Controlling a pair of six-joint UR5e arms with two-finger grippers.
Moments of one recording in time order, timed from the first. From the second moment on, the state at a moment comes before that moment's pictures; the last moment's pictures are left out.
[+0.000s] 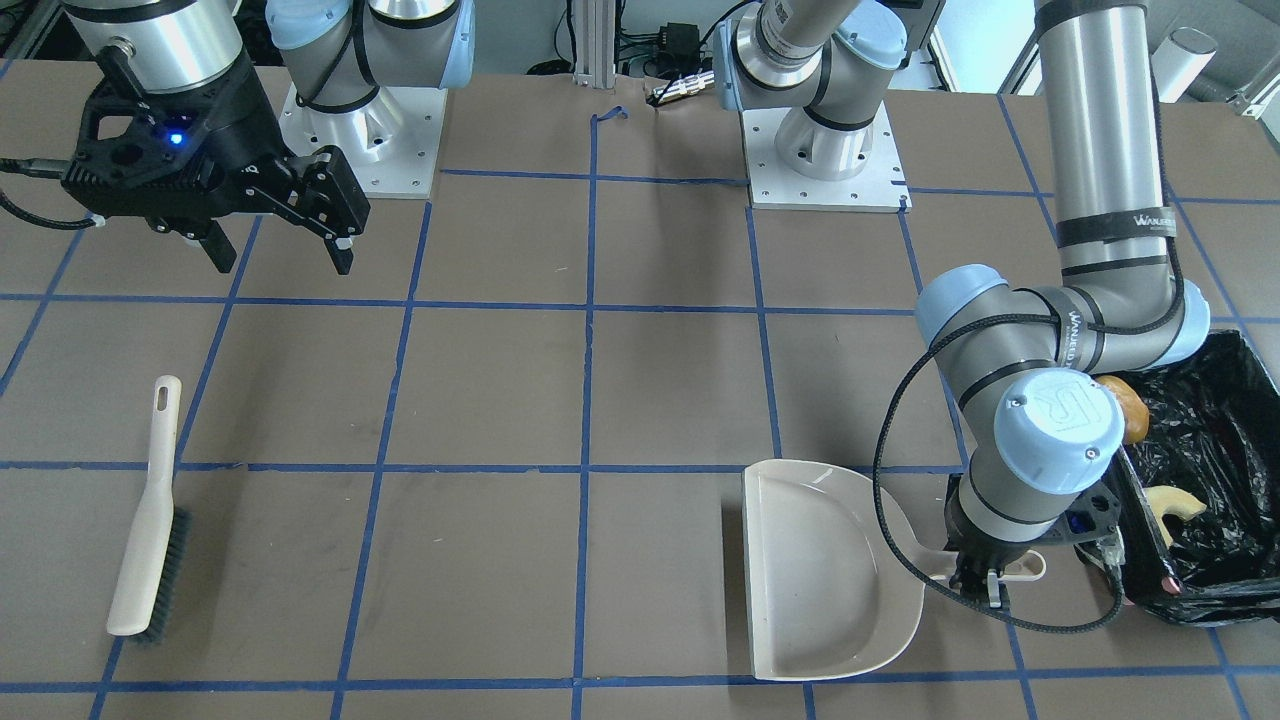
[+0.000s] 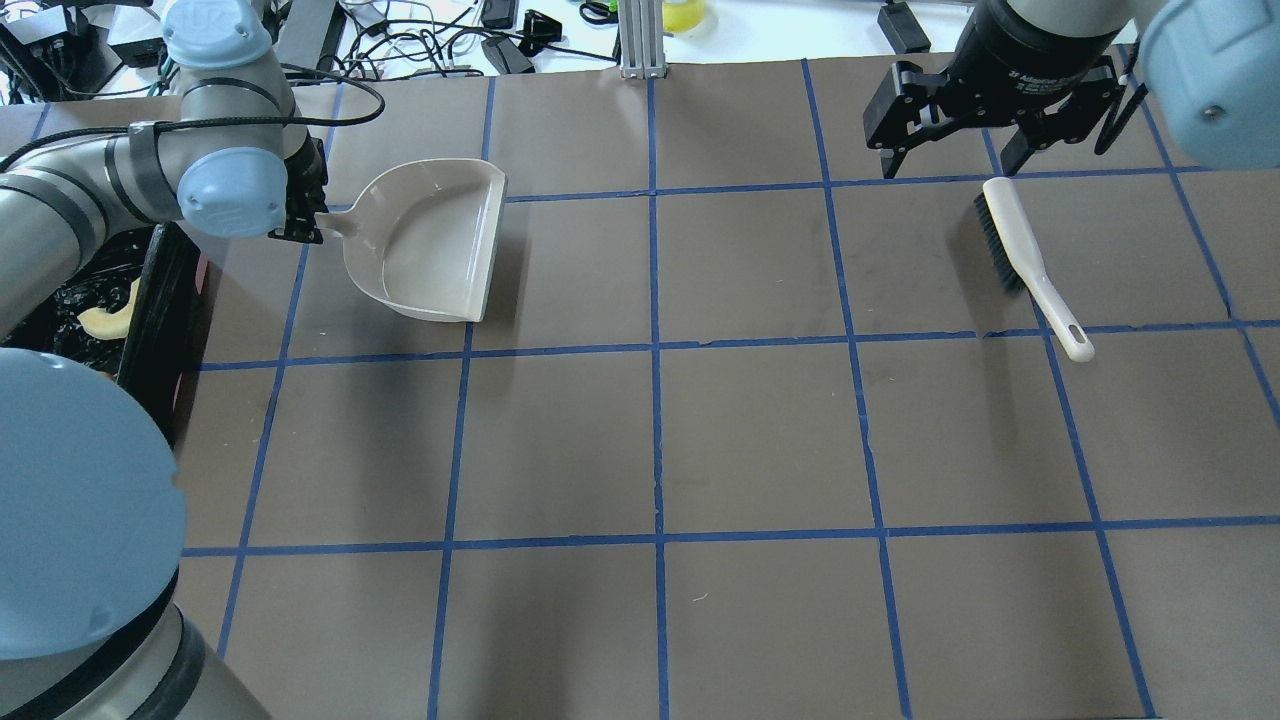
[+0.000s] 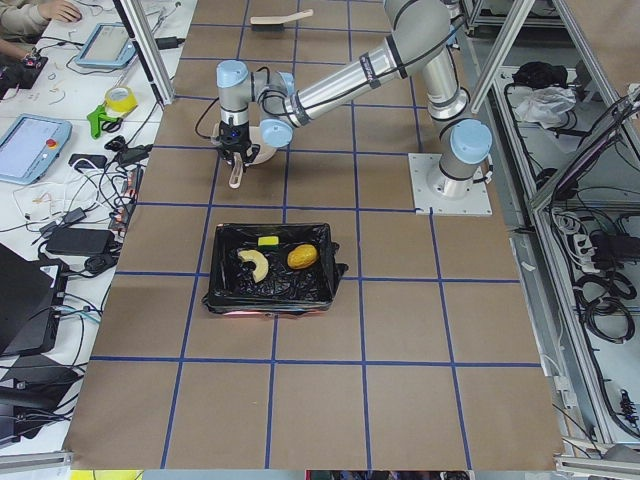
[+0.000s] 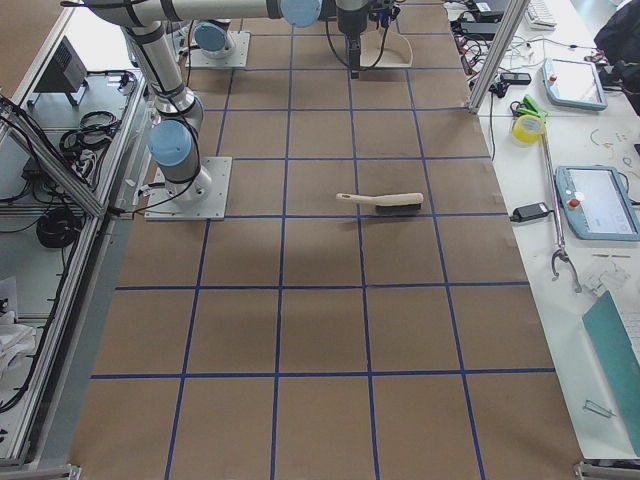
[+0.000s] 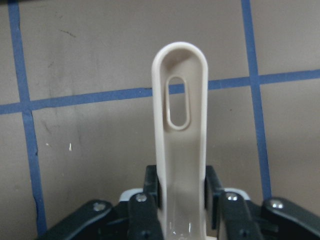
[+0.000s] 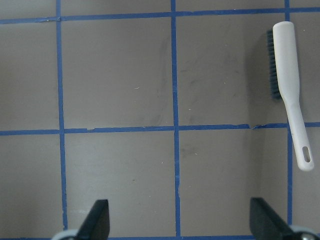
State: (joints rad) left arm -1.44 -2.12 -1.55 -0.93 1.77 -1.37; right arm 1.58 -1.58 1.55 -1.66 -1.54 0.02
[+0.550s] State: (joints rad) left arm -1.44 -2.16 -1.53 -0.89 1.78 -1.40; right arm 1.58 -1.59 1.56 -1.63 -1.54 0.02
